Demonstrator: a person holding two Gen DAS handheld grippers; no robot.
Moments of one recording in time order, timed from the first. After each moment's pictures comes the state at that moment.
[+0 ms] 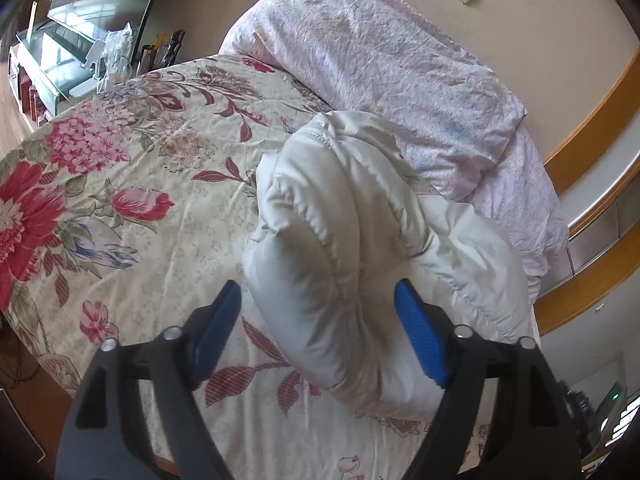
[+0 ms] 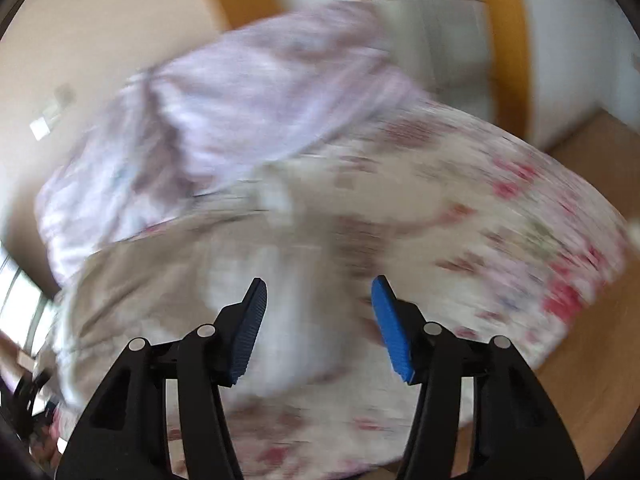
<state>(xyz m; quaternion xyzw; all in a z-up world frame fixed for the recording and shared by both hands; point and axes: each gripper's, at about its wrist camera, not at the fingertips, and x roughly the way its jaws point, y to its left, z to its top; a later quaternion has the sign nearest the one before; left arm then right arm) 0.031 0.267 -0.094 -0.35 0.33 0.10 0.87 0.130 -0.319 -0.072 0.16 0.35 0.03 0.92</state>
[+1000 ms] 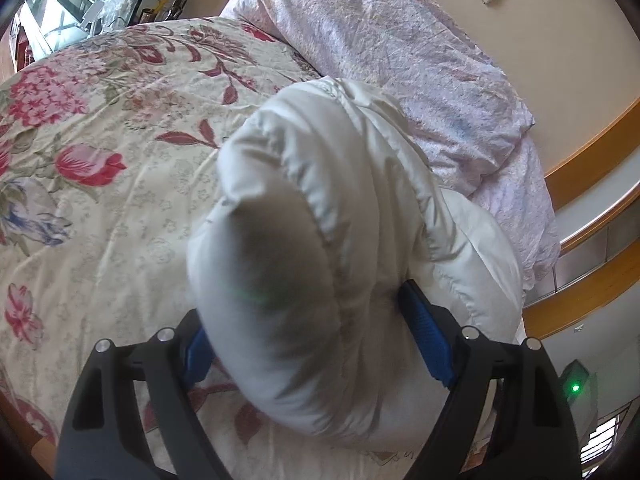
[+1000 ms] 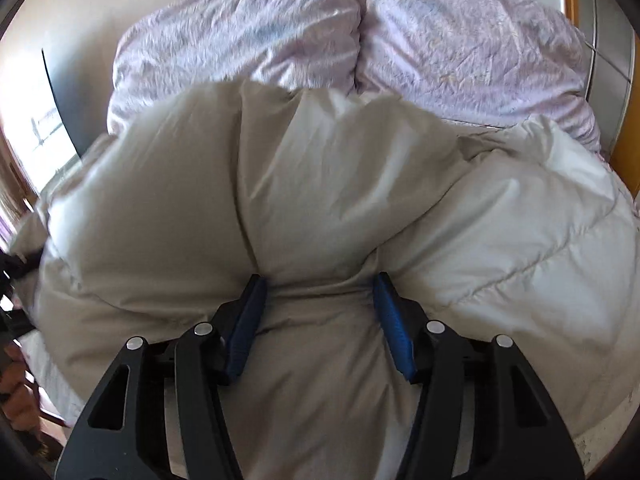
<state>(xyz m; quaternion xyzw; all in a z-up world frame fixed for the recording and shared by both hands) 0.065 0.262 -0.121 -0.41 0.33 0.07 0.85 0.163 -0.116 -0.136 -0.03 0.40 0.17 0.90</state>
